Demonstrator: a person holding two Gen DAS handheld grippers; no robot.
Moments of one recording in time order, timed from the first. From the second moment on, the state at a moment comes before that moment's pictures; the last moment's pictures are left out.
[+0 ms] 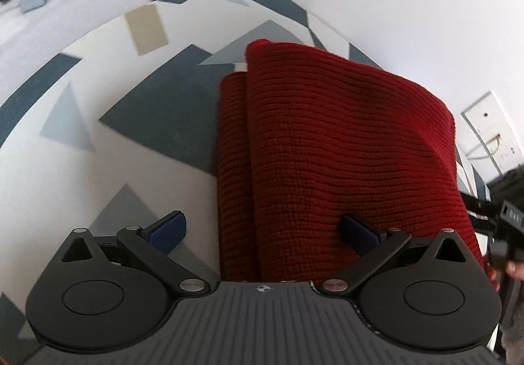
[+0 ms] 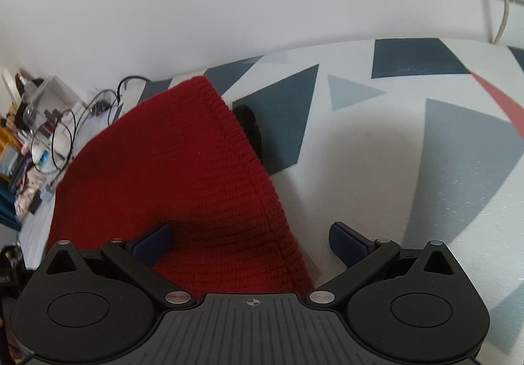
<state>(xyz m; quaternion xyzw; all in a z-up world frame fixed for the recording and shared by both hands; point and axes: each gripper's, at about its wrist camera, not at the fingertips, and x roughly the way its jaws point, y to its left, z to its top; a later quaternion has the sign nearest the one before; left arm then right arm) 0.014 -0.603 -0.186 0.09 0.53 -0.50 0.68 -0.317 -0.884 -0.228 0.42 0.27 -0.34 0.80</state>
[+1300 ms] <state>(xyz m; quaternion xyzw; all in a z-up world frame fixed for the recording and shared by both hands) 0.002 -0.628 -0.190 0.14 0.51 -0.57 0.63 -0.316 -0.853 -0.224 0.44 0.28 -0.26 0.81</state>
